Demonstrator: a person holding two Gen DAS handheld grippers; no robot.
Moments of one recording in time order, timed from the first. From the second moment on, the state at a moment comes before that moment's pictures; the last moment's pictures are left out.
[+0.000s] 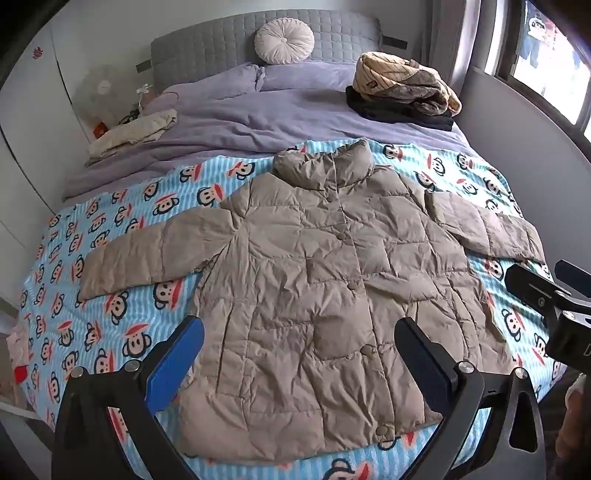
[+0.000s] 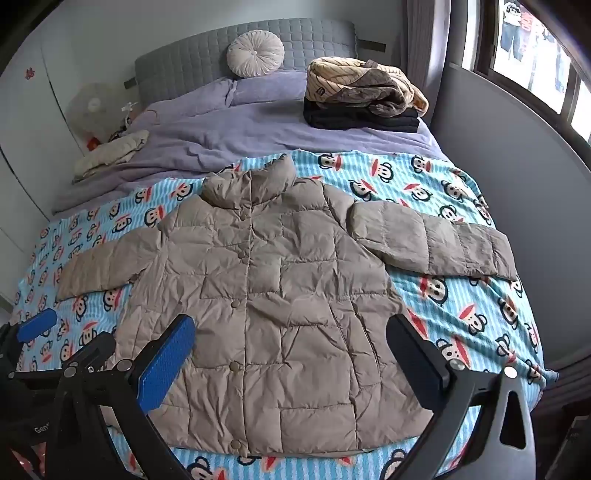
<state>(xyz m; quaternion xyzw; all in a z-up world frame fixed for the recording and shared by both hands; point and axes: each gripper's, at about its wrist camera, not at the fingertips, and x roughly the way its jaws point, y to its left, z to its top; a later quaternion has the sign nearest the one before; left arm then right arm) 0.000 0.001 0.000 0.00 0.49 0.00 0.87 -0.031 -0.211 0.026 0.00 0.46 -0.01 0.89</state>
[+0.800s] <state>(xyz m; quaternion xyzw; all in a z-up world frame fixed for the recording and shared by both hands) -0.002 0.014 0.000 -0.01 0.50 0.01 0.87 -0.035 -0.205 0.022 0.01 0.47 -0.01 0.88</state>
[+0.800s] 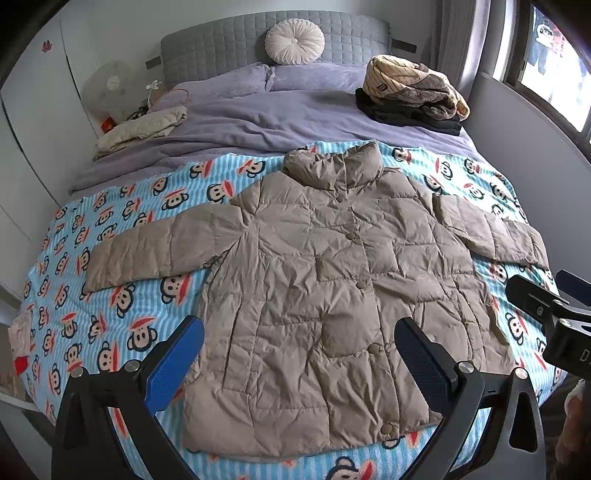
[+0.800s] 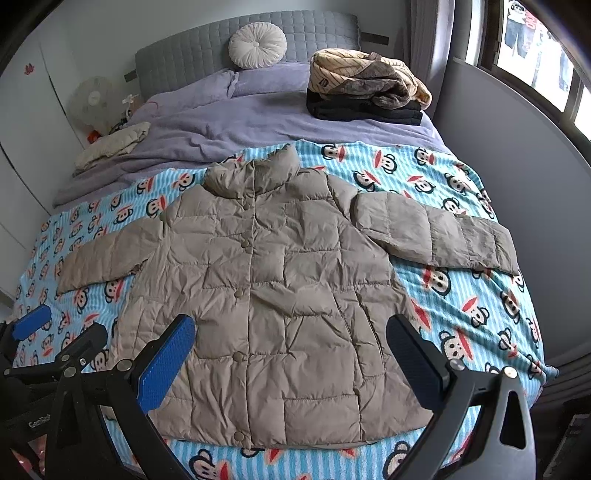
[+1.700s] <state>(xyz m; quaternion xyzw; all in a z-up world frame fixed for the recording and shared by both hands) -0.007 0.024 -0.008 0.00 0.50 0.04 0.87 -0.033 -0.196 0.013 0.00 0.49 -0.01 0.87</state>
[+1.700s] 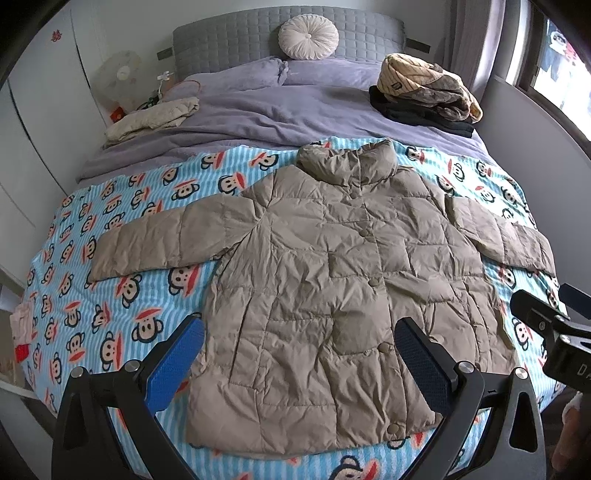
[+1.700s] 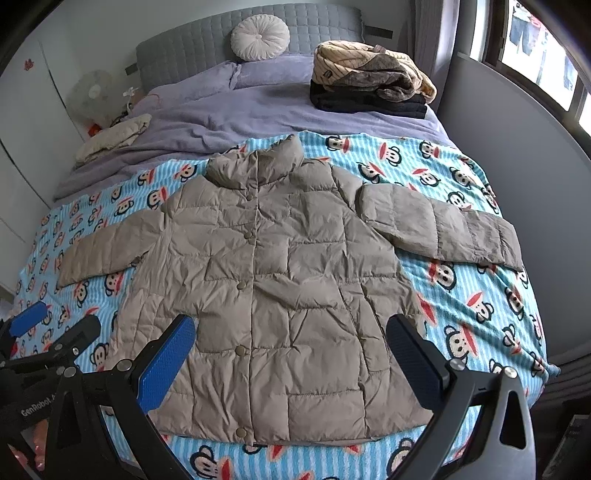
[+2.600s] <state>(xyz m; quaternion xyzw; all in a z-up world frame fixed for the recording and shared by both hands) -0.007 0.026 -0.018 -0.02 0.51 0.03 0.86 -0.030 -0.196 0.009 0.00 0.49 -0.01 0.87</state>
